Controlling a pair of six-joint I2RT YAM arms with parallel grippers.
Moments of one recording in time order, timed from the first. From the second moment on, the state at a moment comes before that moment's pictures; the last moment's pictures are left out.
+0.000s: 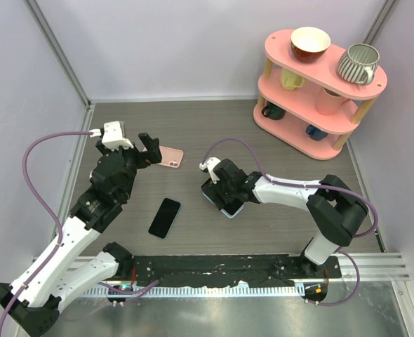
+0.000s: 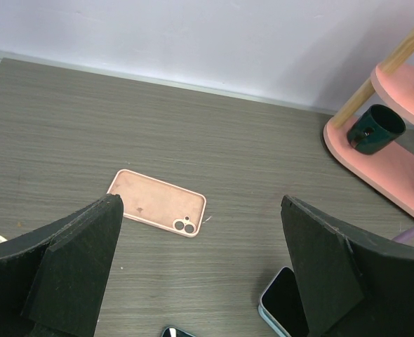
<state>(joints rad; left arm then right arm) -0.59 0.78 0.89 -0.19 -0.53 -0.32 0.86 1.63 0.92 -0.20 0.10 -0.01</state>
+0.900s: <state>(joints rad) -0.59 0.78 0.89 -0.19 -0.54 -0.32 0.86 1.64 0.92 -0.21 0.11 0.08</state>
